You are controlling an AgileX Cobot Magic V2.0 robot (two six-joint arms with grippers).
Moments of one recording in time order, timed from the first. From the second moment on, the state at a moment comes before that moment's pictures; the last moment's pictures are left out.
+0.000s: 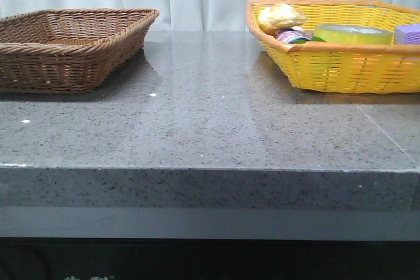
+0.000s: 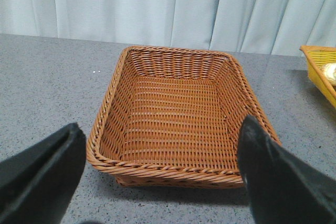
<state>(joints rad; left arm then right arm) -0.11 0.55 -0.59 -0.03 0.29 -0.05 0.07 1.16 -1.02 0.16 0.43 -0.05</state>
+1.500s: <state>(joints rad) -0.11 0.55 -0.59 -0.03 0.28 -0.05 0.12 1.85 -1.56 0.16 0.66 -0.23</state>
